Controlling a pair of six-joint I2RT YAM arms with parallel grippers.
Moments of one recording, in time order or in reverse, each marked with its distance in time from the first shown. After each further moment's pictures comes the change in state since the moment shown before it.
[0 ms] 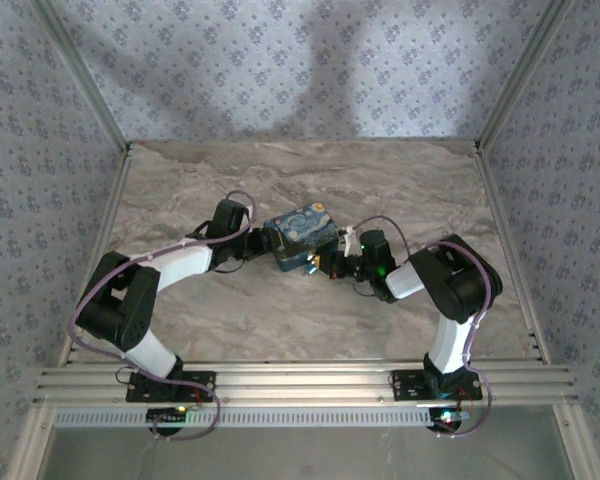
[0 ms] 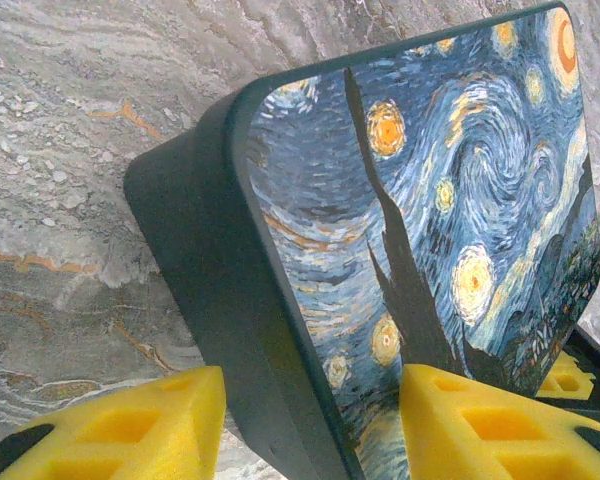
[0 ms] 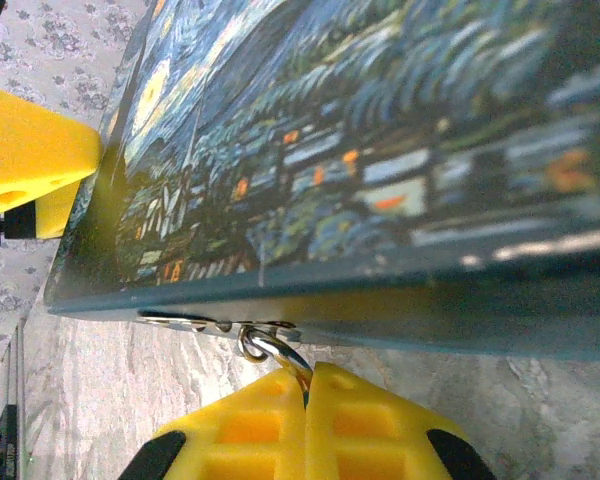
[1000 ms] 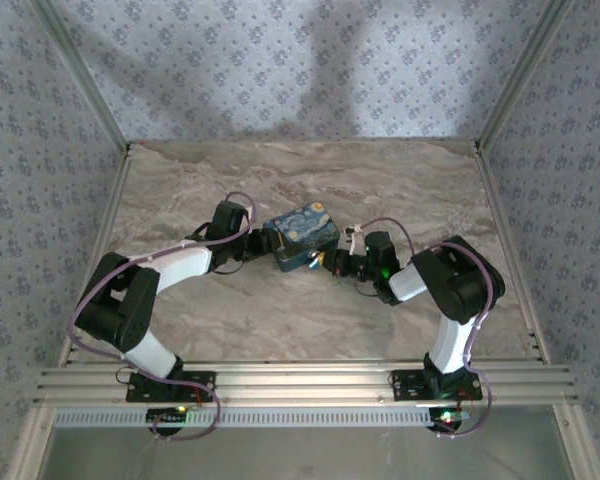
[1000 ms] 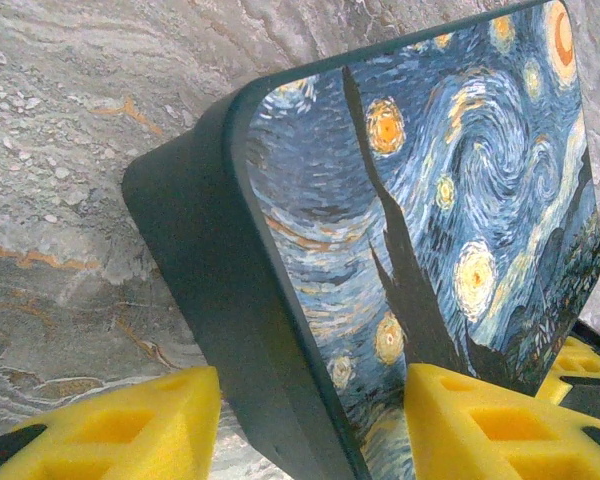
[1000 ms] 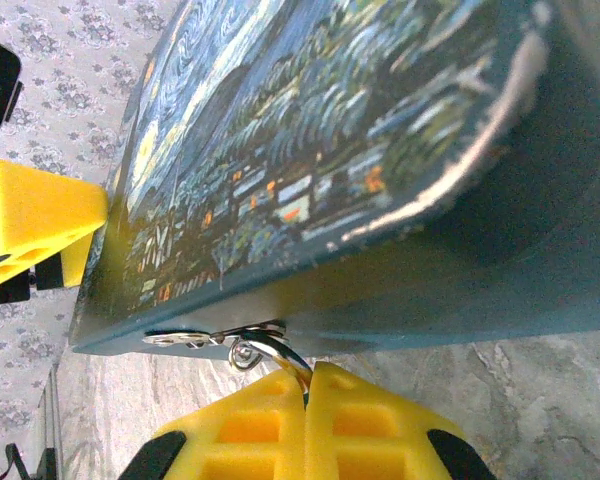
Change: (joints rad) left arm -0.001 -0.007 -0.016 0.017 -0.001 0.000; right arm -0.020 -0.013 -0.035 0.069 0.019 0.127
